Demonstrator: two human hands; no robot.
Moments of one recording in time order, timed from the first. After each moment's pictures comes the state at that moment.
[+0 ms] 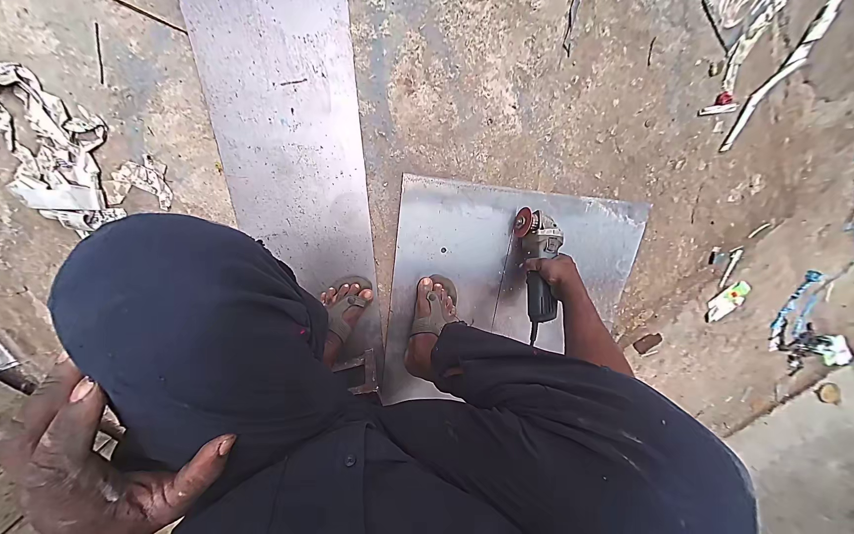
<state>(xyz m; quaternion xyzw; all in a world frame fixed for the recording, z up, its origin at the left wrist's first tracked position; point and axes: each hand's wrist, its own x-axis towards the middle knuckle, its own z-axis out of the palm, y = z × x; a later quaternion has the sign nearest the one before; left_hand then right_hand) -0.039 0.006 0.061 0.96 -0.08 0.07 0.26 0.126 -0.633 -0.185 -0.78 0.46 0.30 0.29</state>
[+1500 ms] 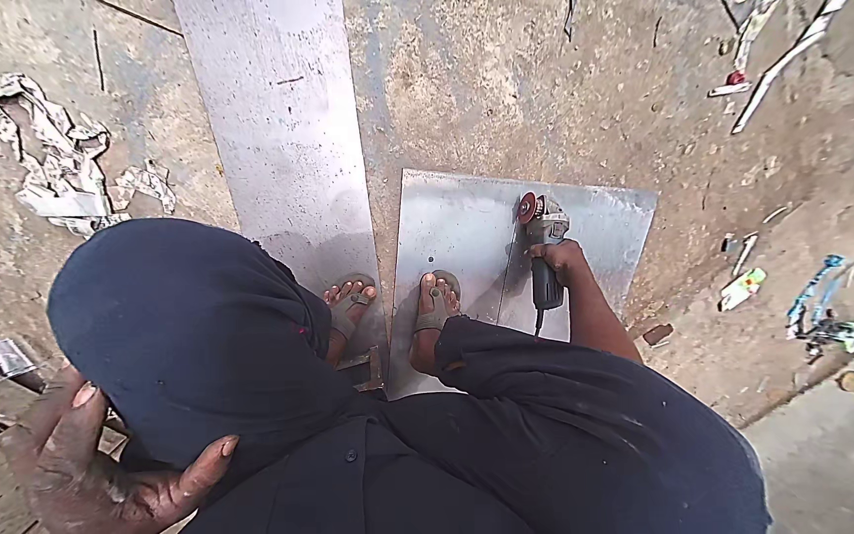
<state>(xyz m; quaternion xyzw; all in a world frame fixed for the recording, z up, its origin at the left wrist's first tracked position) -0.041 0.006 0.062 0.96 -0.08 0.07 0.25 0.138 -0.632 -0.186 -0.79 0.46 0.30 0.28</state>
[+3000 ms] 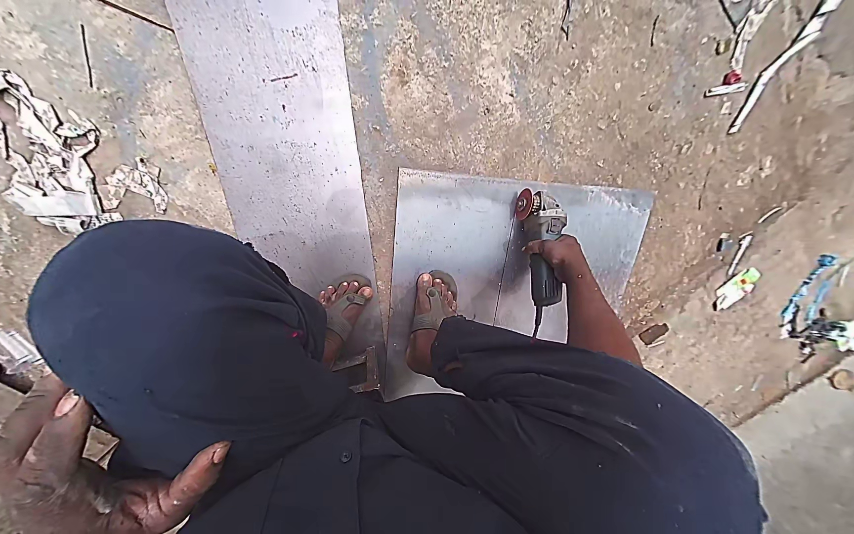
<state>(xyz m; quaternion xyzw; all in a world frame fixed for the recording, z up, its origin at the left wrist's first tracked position) -0.038 0.002 0.066 0.96 -0.10 0.06 0.24 0.148 -0.635 -0.185 -0.80 0.44 0.31 0.26</state>
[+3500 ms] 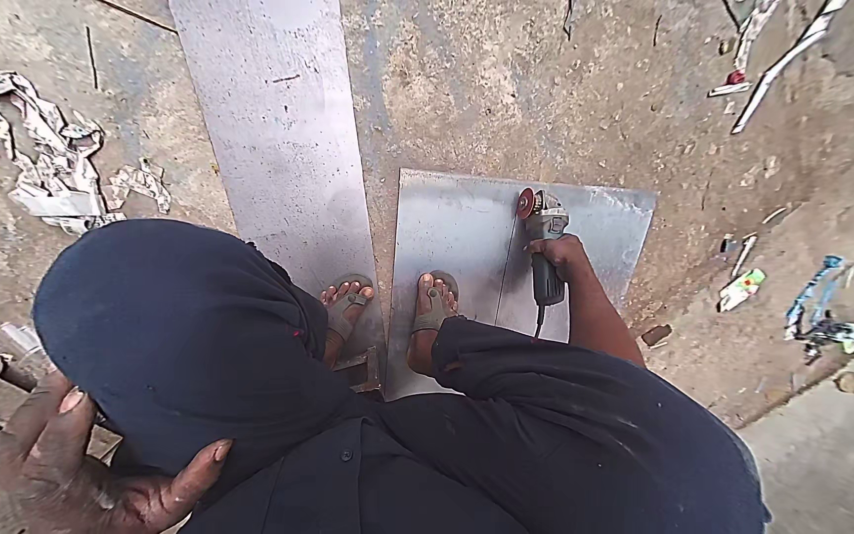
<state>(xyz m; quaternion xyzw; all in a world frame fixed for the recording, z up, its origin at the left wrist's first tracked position) -0.040 0.007 0.062 0.96 -0.09 0.08 0.24 0.150 -0.634 -0.187 -0.79 0.46 0.30 0.27</state>
